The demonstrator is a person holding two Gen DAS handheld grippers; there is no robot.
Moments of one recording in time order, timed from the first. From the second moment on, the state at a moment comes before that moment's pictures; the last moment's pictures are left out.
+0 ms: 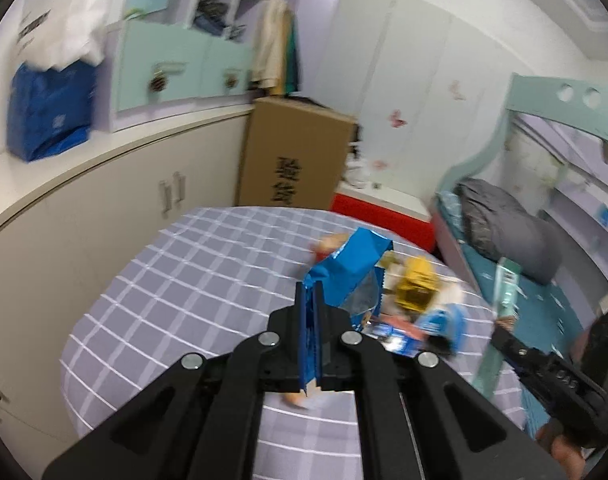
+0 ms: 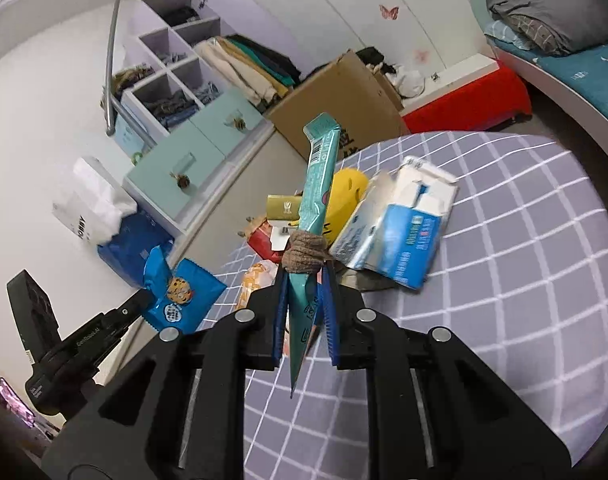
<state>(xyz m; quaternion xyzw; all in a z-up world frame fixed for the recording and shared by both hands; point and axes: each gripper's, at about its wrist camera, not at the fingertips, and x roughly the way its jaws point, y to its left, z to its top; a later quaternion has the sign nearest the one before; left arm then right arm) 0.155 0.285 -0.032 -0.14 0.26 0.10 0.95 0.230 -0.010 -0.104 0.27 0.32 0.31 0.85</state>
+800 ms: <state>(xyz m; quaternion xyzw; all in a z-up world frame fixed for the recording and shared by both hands) 0.211 -0.118 -0.129 0.02 0.39 -0.20 0.90 0.121 -0.309 -0.208 0.36 0.30 0.07 0.88</state>
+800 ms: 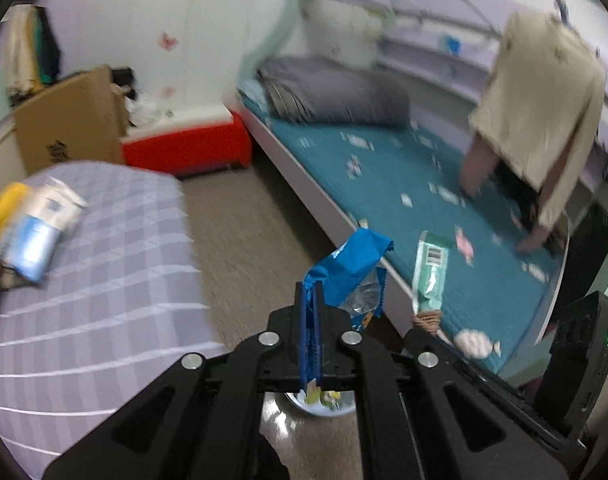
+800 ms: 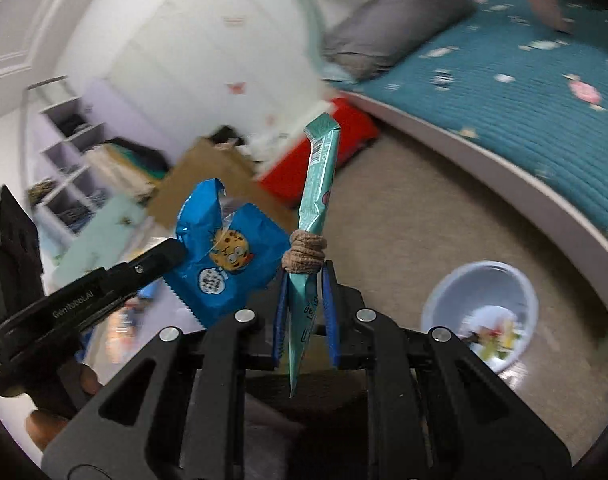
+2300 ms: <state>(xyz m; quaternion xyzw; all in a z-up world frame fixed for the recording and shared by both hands) 0.306 -0.199 -0.375 0.07 0.61 -0.18 0.76 0.171 -0.360 -0.404 0.38 0.46 -0.06 0.80</state>
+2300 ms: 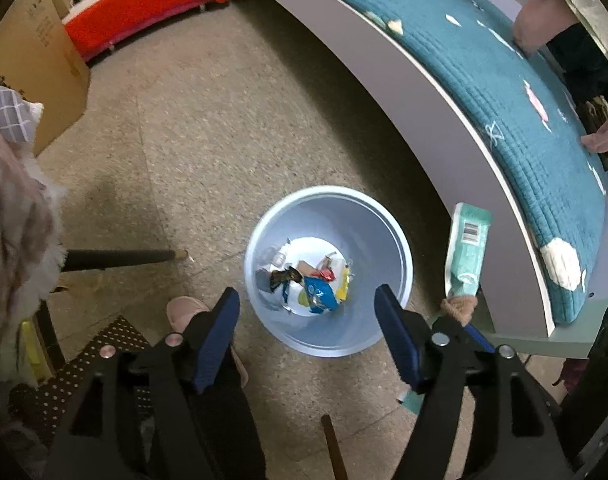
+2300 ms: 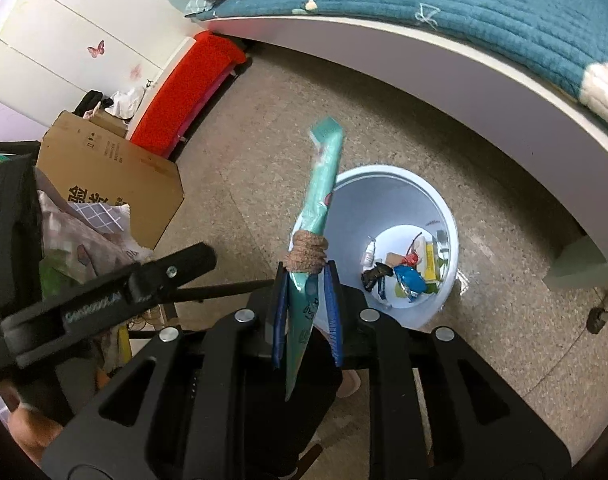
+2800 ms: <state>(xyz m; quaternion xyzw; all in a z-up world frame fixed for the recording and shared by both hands) 0.277 -0.173 -0.301 0.06 0.57 -0.19 0.80 0.152 -0.347 -0.330 0.30 0.42 -0.08 0.85</state>
